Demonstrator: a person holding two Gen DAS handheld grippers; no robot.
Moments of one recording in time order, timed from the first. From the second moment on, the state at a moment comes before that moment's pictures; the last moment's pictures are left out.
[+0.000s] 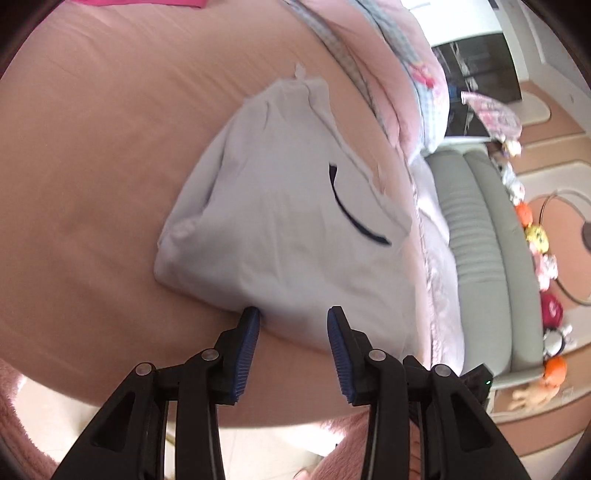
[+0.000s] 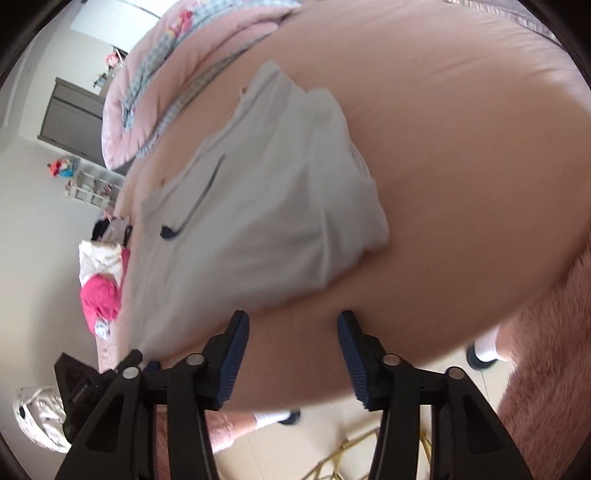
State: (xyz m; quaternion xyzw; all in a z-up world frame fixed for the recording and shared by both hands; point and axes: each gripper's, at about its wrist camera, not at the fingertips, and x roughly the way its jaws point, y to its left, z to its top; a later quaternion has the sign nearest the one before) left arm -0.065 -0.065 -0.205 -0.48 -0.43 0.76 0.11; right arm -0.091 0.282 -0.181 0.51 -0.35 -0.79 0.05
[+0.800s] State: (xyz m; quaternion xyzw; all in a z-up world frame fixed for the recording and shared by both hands) left arm -0.039 -0.125 -0.217 -0.43 -0.50 0.75 0.01; right arm -0.091 0.304 -0.185 0.45 -0.35 -0.82 -0.02
